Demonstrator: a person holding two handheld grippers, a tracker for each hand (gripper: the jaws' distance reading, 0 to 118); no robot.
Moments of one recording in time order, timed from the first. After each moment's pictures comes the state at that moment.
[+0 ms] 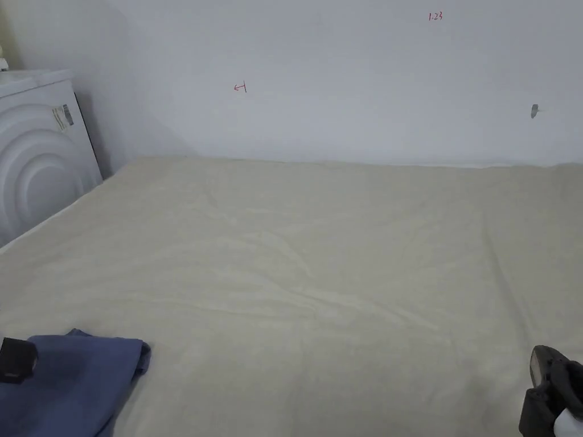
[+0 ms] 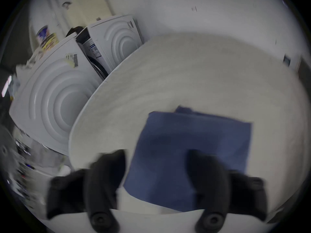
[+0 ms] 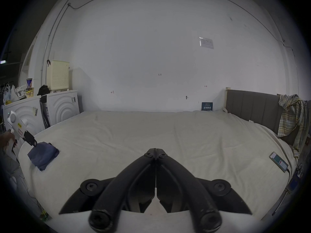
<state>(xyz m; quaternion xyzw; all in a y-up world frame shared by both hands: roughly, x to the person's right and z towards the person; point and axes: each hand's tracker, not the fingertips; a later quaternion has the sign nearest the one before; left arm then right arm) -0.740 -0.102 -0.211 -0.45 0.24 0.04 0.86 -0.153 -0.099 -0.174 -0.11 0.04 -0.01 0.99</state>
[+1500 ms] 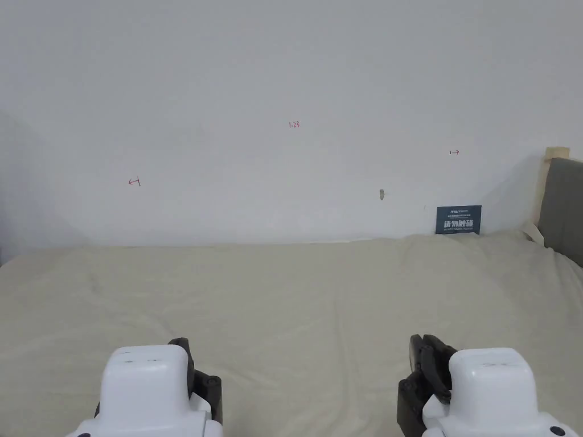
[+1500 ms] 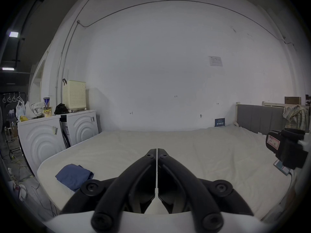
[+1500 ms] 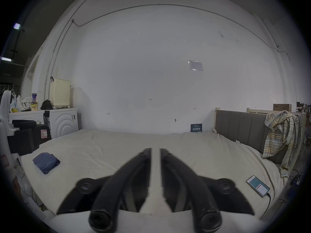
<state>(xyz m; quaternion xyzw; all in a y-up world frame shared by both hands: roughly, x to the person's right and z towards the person) -0.234 -0.003 -0.087 -0.03 0.10 -0.03 0.99 -0.015 -0.026 -0.111 -0.01 0.04 -0.01 1.00</state>
